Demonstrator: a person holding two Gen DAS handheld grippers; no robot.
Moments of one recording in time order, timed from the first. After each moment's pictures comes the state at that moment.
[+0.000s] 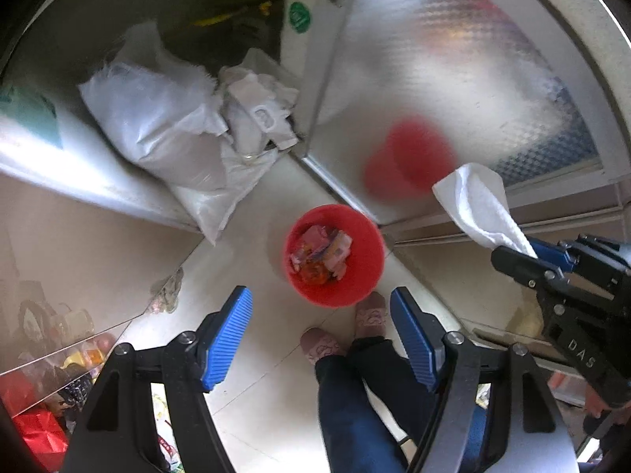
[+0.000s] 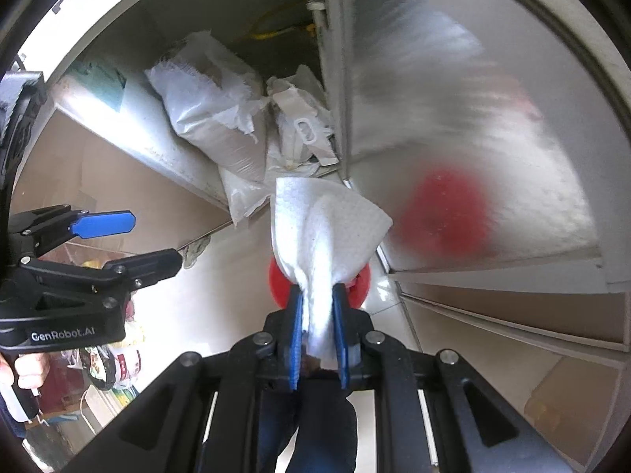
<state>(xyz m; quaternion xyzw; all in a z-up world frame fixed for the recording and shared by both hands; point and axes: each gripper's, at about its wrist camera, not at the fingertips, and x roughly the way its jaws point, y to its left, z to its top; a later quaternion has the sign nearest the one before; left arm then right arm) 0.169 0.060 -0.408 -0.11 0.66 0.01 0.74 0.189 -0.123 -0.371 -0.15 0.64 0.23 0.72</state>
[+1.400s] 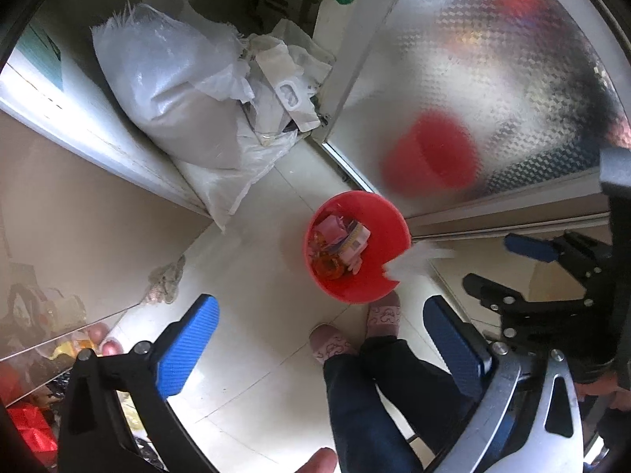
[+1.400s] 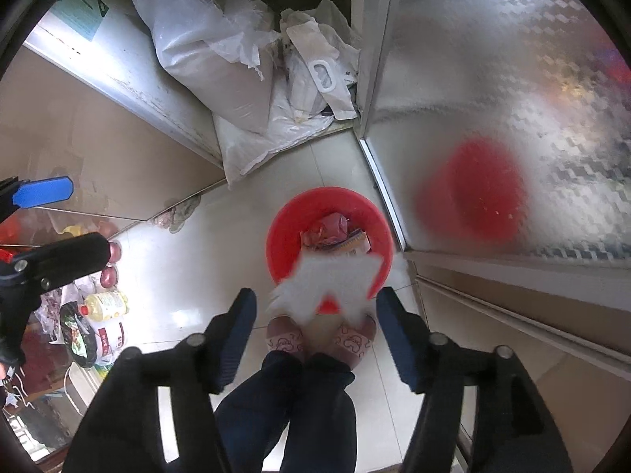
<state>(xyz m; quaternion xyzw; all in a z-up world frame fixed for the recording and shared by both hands) 0.148 0.097 -0.453 -0.13 0.67 0.01 0.73 0.183 -0.095 -0.449 -0.19 0.68 0.23 0.68</state>
